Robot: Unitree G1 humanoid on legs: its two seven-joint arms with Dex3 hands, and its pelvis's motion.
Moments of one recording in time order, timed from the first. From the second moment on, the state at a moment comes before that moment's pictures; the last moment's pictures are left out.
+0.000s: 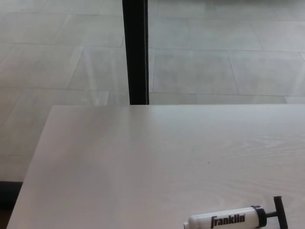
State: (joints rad) left_arm 0.17 0.52 0.53 1.02 -0.06 0.10 -0.05; right_arm 0.01 -0.49 -0.60 0.94 0.14 0.05 0.05
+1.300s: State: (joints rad) left_arm -0.29 0.76 0.74 0.88 -0.32 0.21 0.04; right_arm -0.27 -0.76 -0.99 0.87 0.48 0.17 0.02
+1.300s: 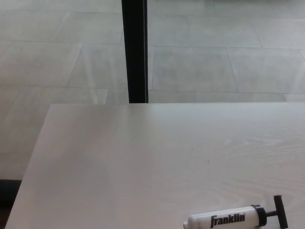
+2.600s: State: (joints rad) left_arm -0.55 0.37 -0.44 0.12 -0.05 0.36 0.01; right_arm -0.40 -0.56 -0.44 0.28 0.41 0.22 -0.01
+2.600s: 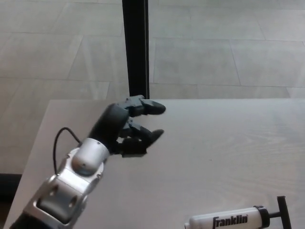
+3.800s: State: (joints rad) left_arm -0.70 0.17 -1.12 0.04 0.34 0.81 -0.04; right_arm -0.45 -0.56 -0.40 0.28 0.37 0.24 -0.06
